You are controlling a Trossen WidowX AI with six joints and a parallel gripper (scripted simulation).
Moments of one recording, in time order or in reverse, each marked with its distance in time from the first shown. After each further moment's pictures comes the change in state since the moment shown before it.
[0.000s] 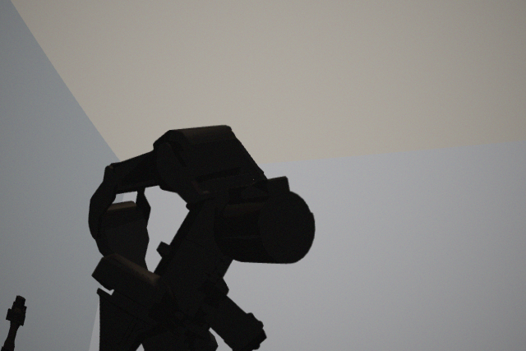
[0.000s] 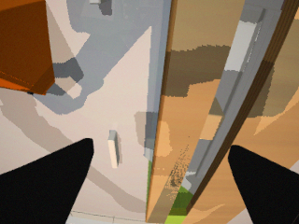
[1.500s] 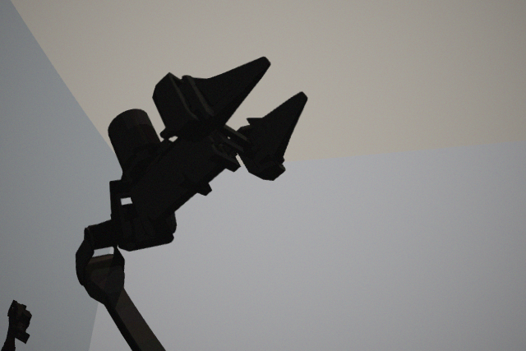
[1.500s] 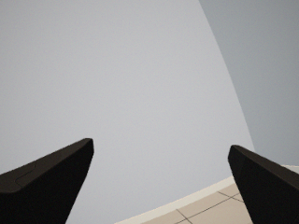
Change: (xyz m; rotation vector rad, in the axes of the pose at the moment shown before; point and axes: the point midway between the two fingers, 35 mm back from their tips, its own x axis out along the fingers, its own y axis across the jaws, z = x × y) arm -0.282 -0.039 -0.007 0.626 -2.396 -0.083
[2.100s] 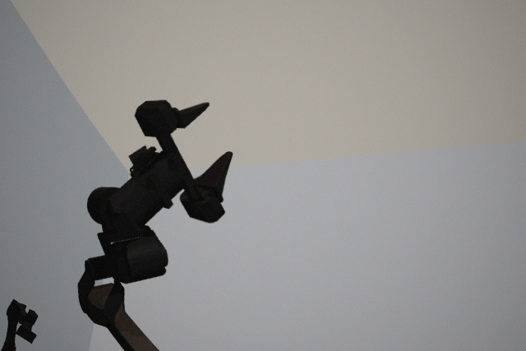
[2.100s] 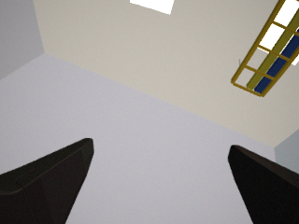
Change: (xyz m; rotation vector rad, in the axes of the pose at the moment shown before) arm -0.122 0.126 0.104 -0.419 -0.616 0.533
